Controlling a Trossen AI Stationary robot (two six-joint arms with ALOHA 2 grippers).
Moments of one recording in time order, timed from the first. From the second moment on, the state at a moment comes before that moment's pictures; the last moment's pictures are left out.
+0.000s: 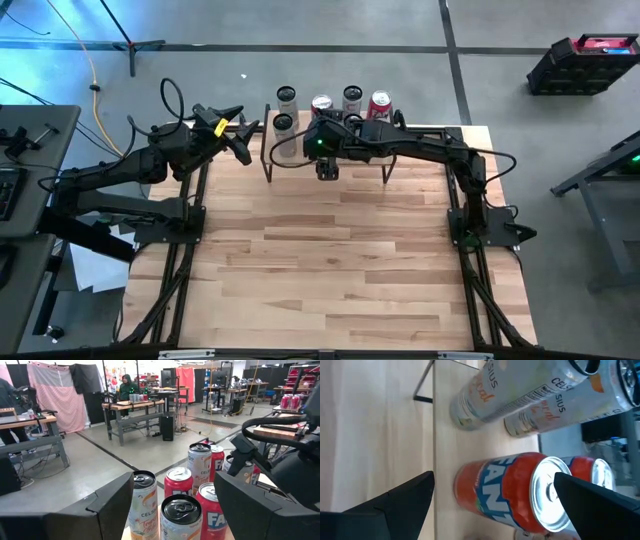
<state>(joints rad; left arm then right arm) 0.19 0.83 0.96 -0.15 -0.64 0.00 -0.18 1.98 2.08 -0.98 0.42 -0.42</state>
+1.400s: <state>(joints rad) 0.19 0.83 0.96 -0.15 -0.64 0.00 -0.19 1.98 2.08 -0.97 0.41 -0.44</state>
